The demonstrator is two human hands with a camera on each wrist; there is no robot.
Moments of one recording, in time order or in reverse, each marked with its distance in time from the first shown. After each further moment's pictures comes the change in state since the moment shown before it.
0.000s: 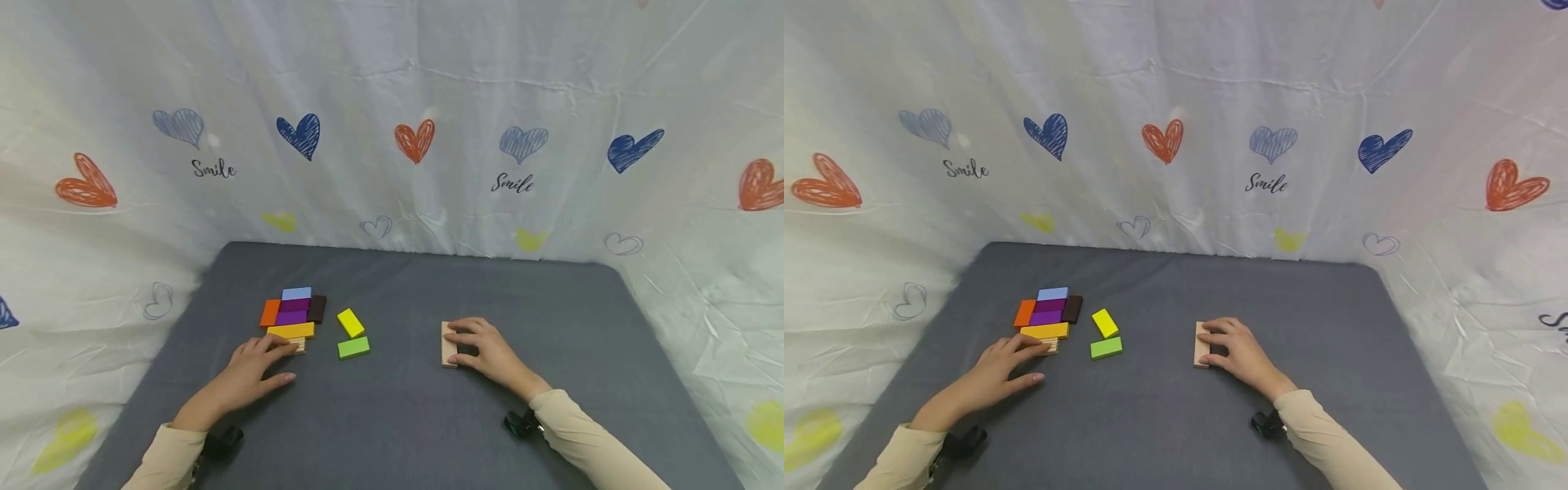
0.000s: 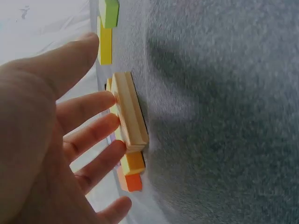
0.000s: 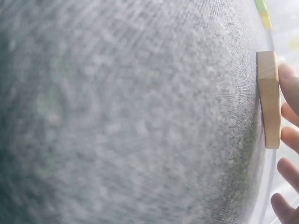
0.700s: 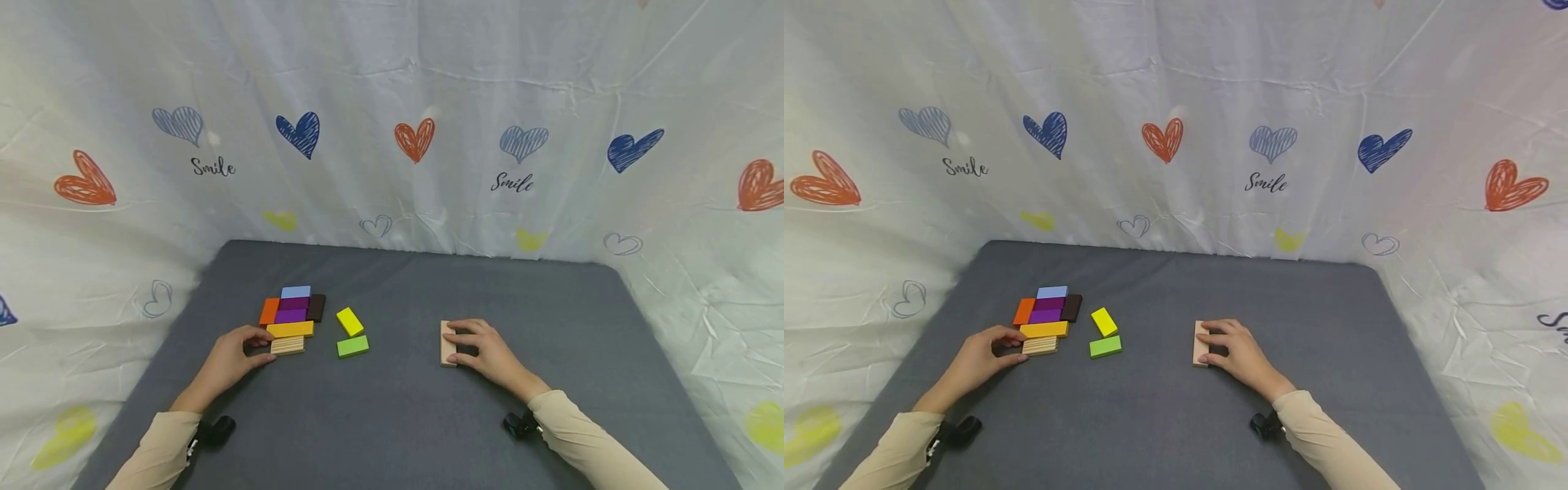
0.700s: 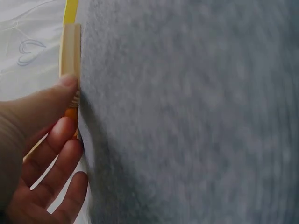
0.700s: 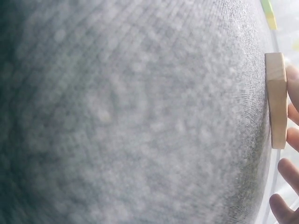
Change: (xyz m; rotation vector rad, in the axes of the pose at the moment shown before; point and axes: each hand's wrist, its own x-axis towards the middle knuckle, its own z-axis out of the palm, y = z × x) left_hand 0.014 -0.047 0.011 -0.156 0.202 -0.168; right_hand -0.003 0.001 0.003 0.034 -0.005 0.052
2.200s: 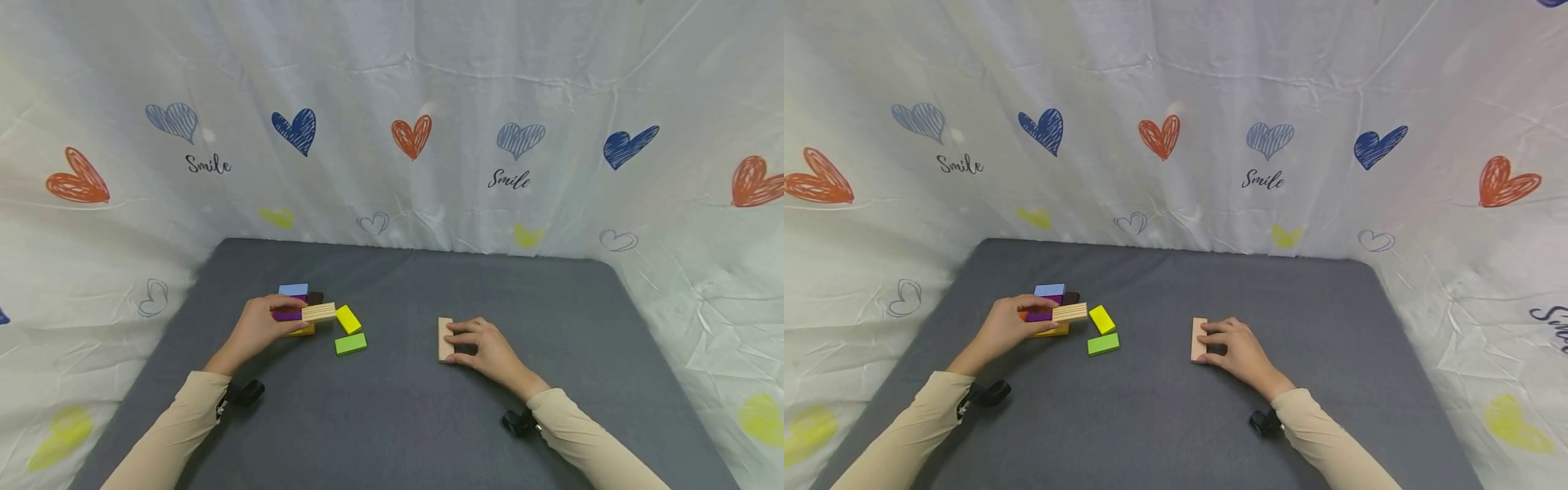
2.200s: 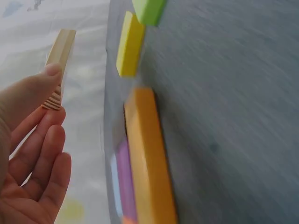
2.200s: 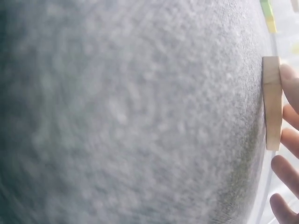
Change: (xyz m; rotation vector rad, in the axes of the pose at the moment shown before) left_hand 0.052 0.056 -0.005 -0.216 -0.015 0.044; right_hand -0.002 -0.004 -0.002 -0.056 0.052 -0.021
